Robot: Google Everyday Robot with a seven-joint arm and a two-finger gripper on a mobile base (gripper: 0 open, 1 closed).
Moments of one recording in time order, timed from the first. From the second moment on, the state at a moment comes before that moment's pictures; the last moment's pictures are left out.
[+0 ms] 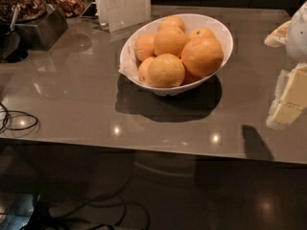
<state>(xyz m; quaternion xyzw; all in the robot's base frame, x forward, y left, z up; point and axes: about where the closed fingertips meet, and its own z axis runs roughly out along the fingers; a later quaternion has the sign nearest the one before) 0.438 -0.217 0.976 -0.60 0.78 -0.03 0.16</state>
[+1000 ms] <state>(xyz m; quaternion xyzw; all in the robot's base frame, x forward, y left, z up) 0.507 -0.136 0.962 -0.64 0.73 0.10 0.21</state>
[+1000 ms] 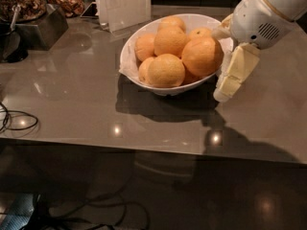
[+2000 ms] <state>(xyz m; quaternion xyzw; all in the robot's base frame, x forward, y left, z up) 0.538 -0.095 0.950 -0.66 0.70 0.14 0.22</state>
